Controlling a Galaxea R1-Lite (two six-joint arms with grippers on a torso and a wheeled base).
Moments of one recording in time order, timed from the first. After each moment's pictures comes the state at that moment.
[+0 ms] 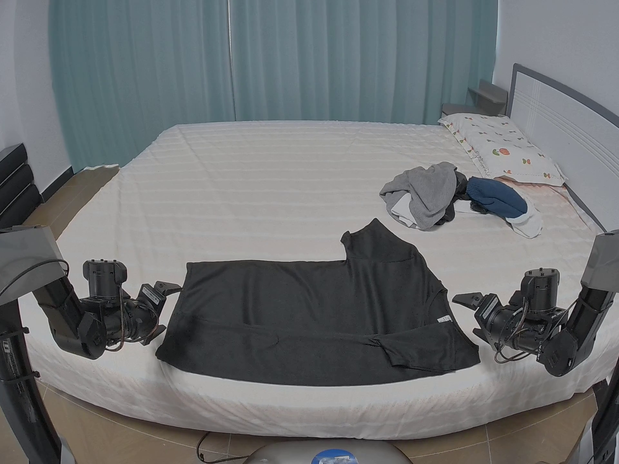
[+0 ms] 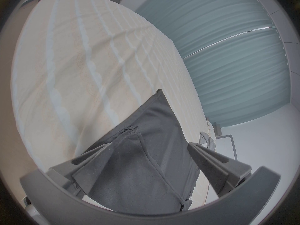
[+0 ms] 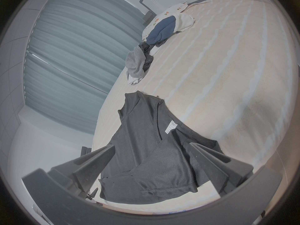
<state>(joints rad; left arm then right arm) 0.04 2.16 -0.60 -0.94 -0.24 -1.04 0.14 2.08 -0.38 -1.18 0.13 0.95</state>
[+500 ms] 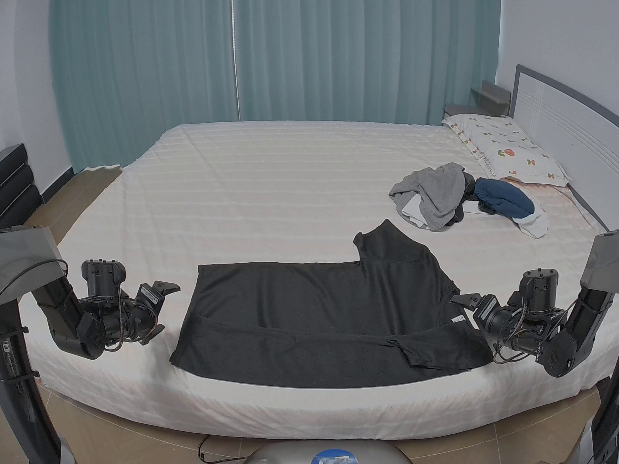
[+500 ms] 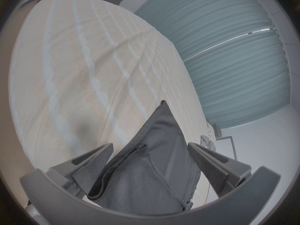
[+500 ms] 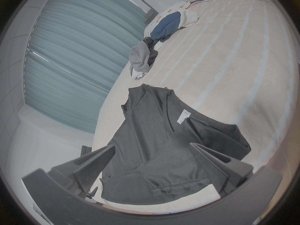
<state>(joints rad) 0.04 2.16 -0.59 -0.95 -0.24 -1.04 0.15 2.08 -0.38 -1.18 0.13 0.95</state>
